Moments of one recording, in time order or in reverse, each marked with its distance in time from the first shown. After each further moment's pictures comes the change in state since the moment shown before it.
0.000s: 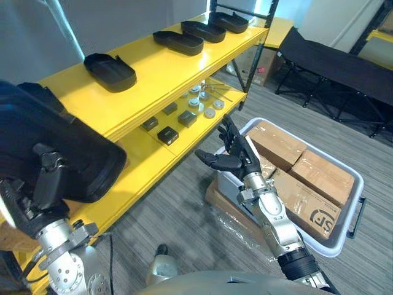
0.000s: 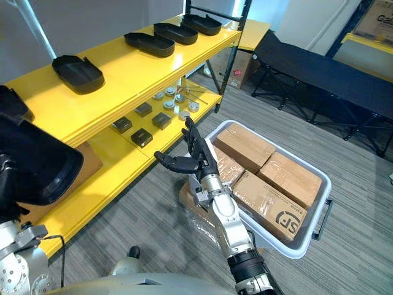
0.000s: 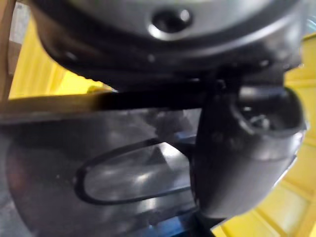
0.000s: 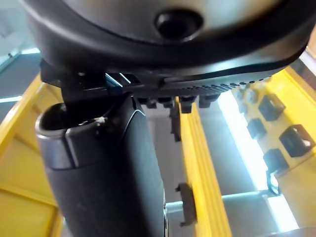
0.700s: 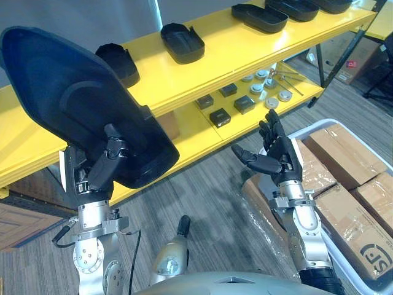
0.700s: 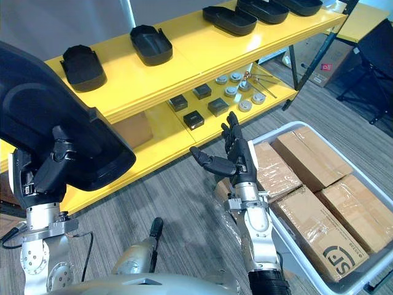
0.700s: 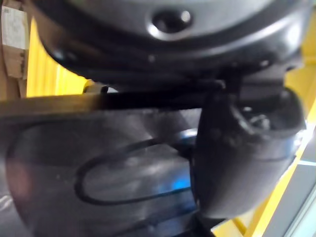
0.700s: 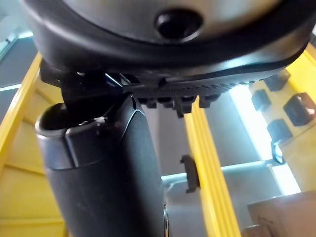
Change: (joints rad) left arm -0.010 0.095 -0.207 0.042 -0.036 -0.049 -0.220; right arm 0.112 -0.008 -0.222 -0.092 0.023 -0.151 0.050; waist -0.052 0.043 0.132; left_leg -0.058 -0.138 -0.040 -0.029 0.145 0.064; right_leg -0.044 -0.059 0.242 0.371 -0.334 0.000
